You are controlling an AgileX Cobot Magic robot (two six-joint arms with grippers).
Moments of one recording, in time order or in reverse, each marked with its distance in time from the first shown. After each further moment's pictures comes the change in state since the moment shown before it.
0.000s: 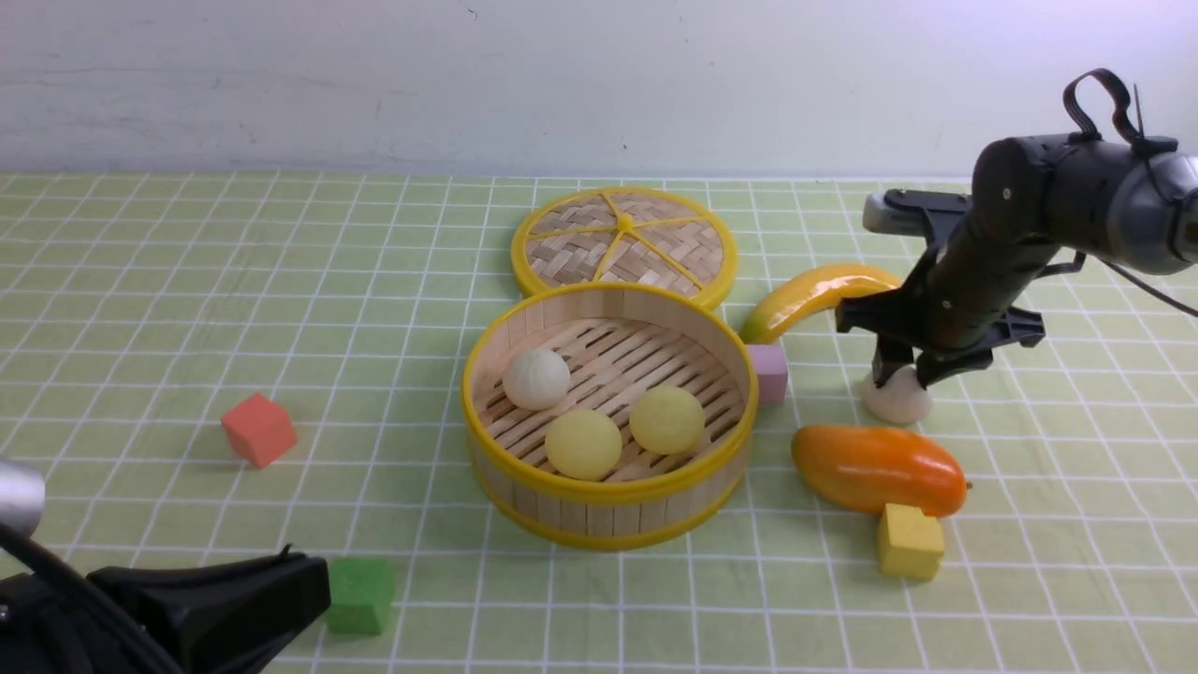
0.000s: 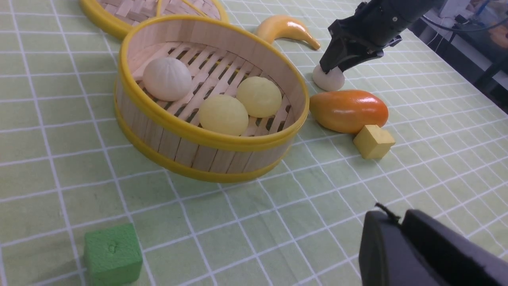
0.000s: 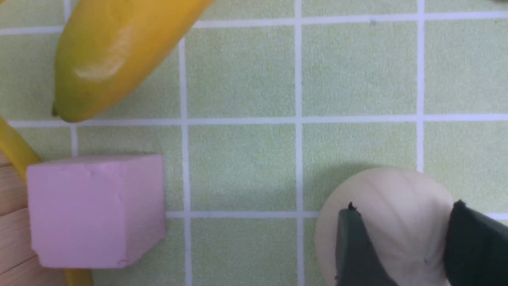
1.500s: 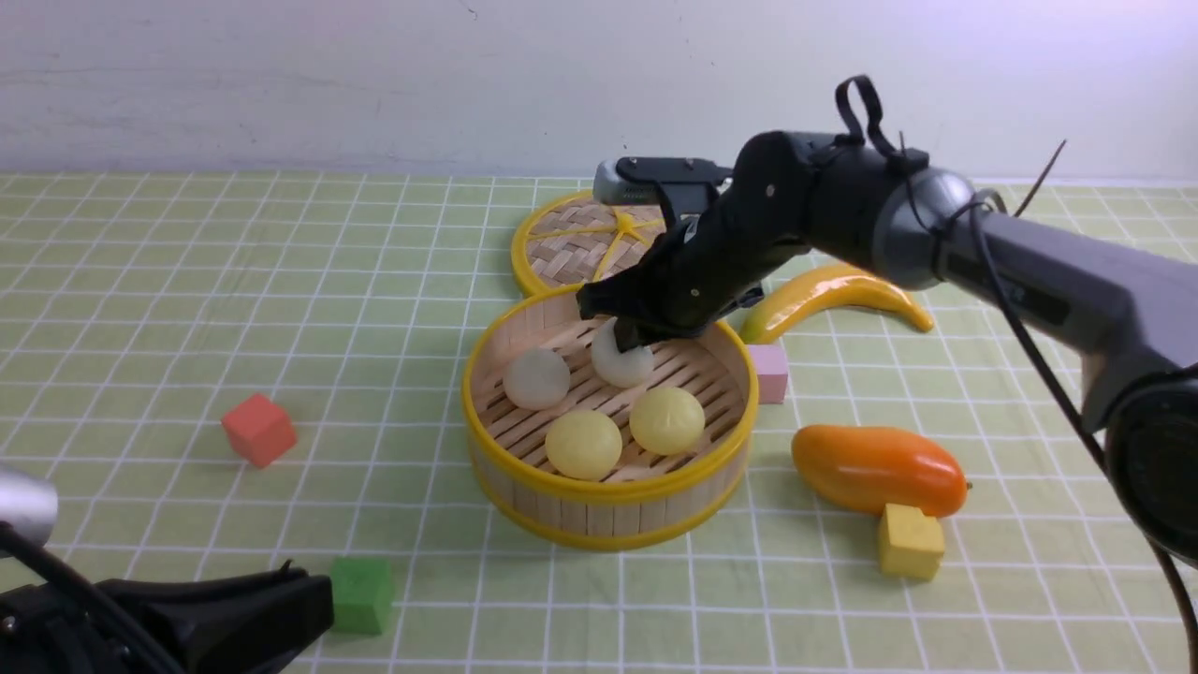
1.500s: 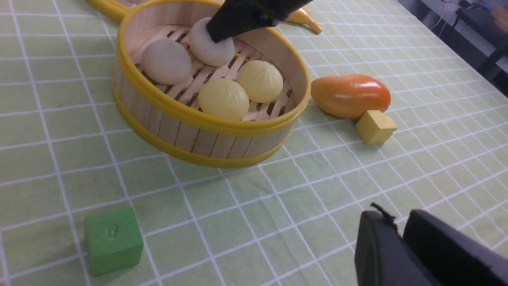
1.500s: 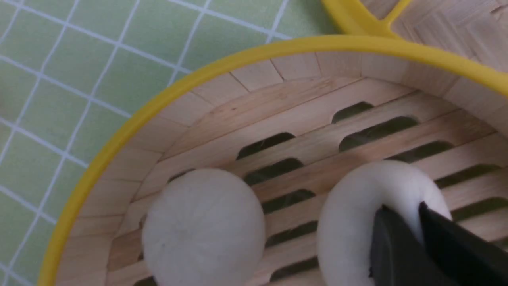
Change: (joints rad) right arm 0.301 0.154 -0.270 0.271 -0.114 -0.225; left arm 0.000 0.000 0.000 0.001 0.028 0.000
